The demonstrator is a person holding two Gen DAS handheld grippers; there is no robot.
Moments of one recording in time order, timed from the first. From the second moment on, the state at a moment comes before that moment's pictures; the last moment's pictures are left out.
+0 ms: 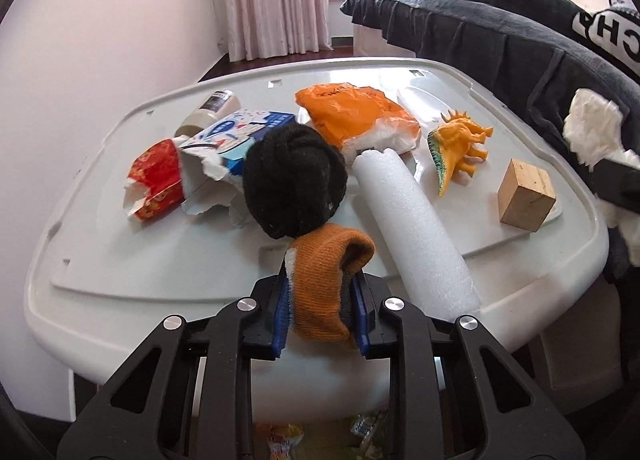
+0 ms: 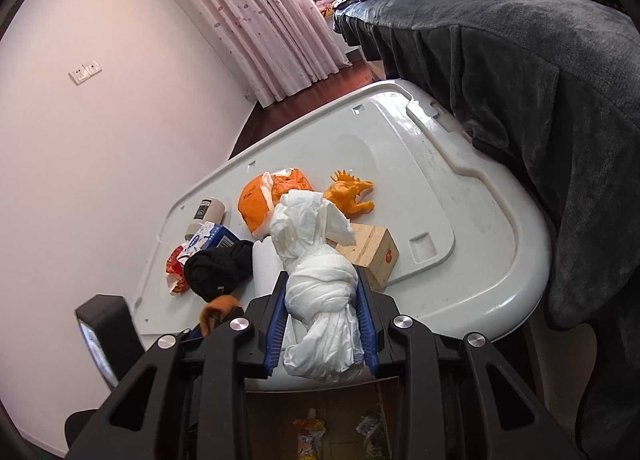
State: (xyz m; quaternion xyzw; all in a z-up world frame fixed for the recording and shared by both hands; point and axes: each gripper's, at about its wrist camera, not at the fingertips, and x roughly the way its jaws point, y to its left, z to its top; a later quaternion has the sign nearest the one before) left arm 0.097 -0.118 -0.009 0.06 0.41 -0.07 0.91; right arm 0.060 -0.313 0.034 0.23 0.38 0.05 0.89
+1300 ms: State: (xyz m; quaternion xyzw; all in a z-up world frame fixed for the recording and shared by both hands) left arm -0.043 -0.005 -0.025 0.04 0.50 -0.06 0.86; right arm -0.050 -0.190 -0.031 0.07 0.47 0.09 0.88
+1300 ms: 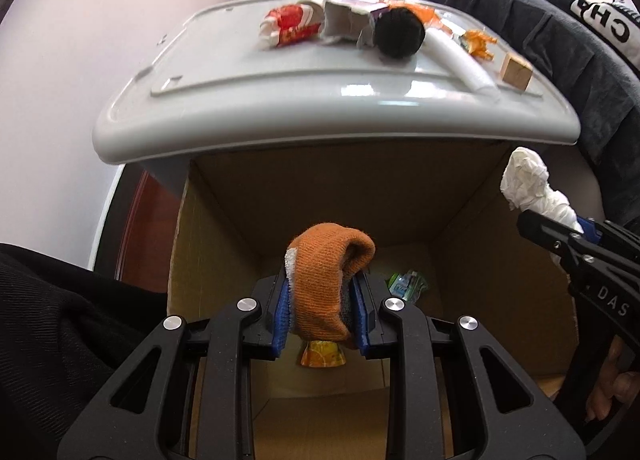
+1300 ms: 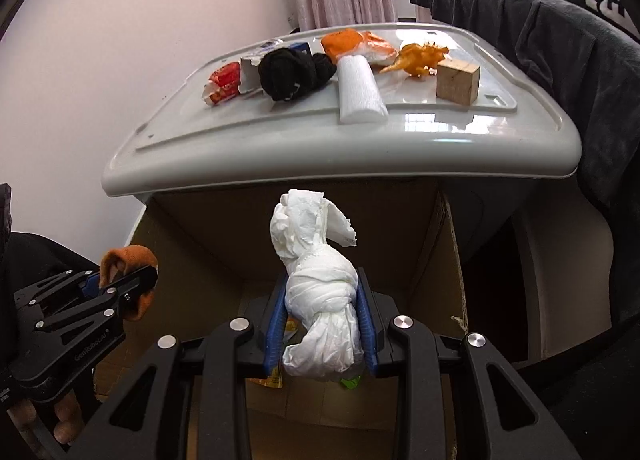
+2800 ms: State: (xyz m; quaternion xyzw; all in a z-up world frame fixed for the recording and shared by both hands) left arm -0.051 -0.026 -0.018 0.05 0.47 -0.08 0.88; right arm 0.121 -0.280 -0.015 0.12 0.40 -0.11 0.90
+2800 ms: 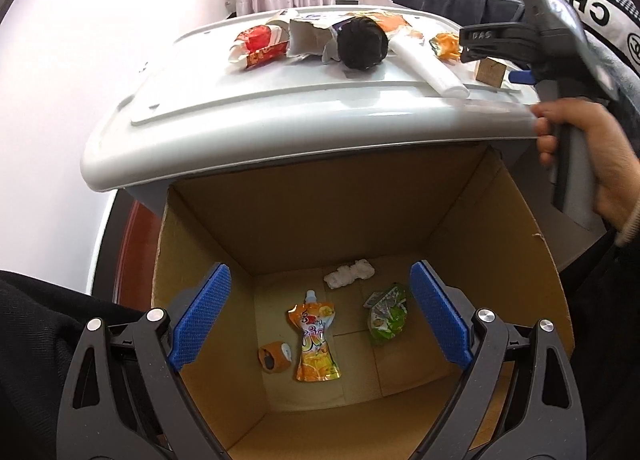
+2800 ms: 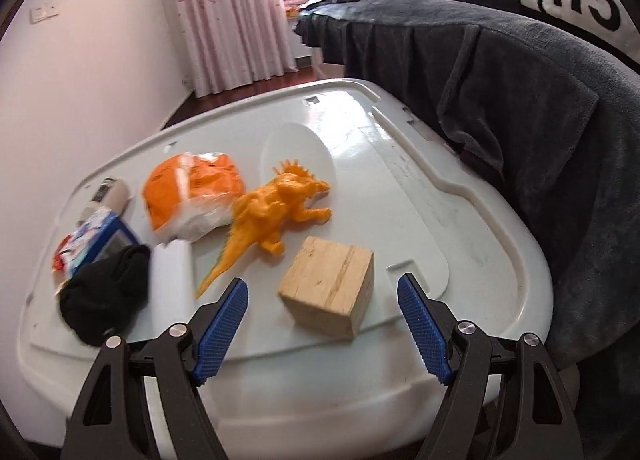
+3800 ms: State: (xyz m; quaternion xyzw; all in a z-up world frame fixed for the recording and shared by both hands) left arm 0.071 -0.078 0.048 0.08 0.35 -0.20 0.91; right arm 0.012 -0.310 0.047 0.19 0.33 0.01 0.92
